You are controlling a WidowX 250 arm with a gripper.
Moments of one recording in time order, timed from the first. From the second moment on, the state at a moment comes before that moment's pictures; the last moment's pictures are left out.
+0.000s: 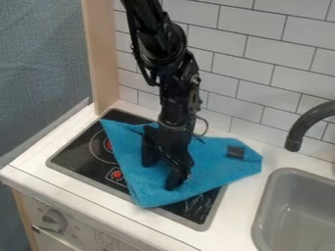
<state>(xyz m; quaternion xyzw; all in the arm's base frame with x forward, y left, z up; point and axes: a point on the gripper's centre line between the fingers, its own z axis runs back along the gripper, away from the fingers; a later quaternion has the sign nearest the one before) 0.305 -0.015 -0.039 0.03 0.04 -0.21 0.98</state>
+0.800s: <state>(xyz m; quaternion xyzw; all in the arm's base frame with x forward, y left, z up) 0.280 -0.033 -0.038 0.02 0.05 -0.24 0.97</state>
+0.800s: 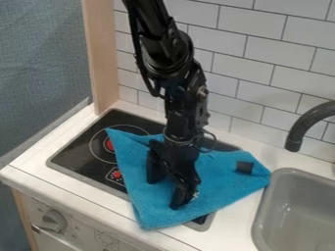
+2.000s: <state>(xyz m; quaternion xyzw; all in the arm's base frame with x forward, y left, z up) 0.292 -0.012 0.054 0.01 -0.07 -0.21 0.98</state>
